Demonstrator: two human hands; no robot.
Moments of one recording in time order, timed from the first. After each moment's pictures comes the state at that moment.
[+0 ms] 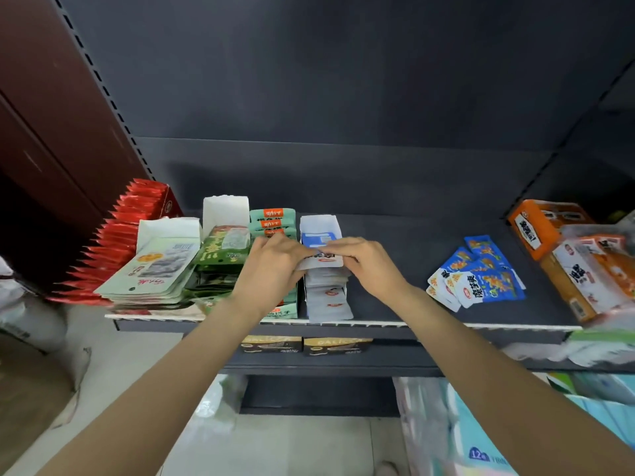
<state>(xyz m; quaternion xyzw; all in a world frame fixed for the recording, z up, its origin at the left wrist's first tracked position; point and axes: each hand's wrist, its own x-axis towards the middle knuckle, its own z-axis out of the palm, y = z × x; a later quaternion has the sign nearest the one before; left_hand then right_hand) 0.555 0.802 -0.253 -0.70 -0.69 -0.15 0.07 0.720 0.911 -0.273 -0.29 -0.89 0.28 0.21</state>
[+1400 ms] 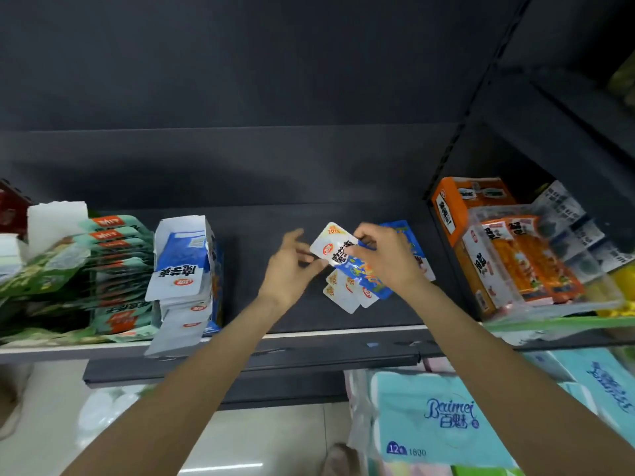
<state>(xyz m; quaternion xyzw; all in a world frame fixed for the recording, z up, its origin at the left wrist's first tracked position) 0.758 0.955 -0.302 -0.46 -0.72 -0.41 -0.33 0.912 1.041 -0.292 -0.46 -0.79 0.34 0.23</state>
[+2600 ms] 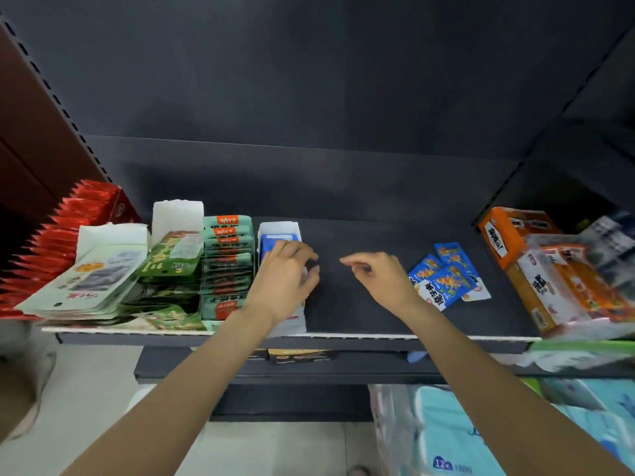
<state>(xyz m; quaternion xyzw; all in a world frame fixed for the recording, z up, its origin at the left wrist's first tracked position) 0.625 0.857 -0.270 -0.65 -0.72 -0.25 -0.05 0.795 0.950 -0.274 -0.41 -0.84 0.32 0.17</state>
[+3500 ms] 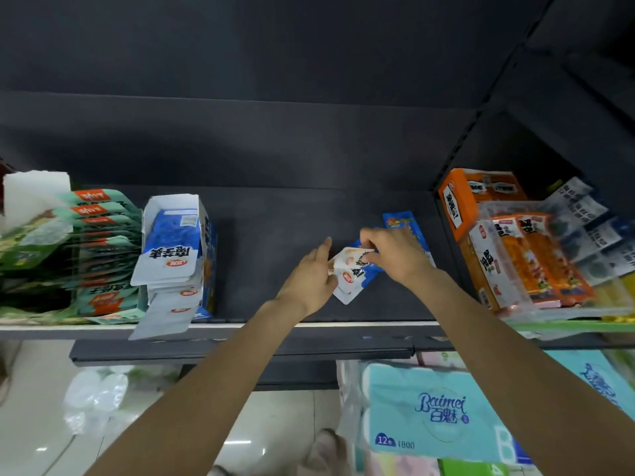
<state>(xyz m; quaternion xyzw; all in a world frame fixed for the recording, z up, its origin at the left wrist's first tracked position) 0.781 0.968 -0.351 -0.59 -0.72 -0.20 -0.31 0.924 1.070 -0.320 -0.43 -0.89 0.13 -0.01</state>
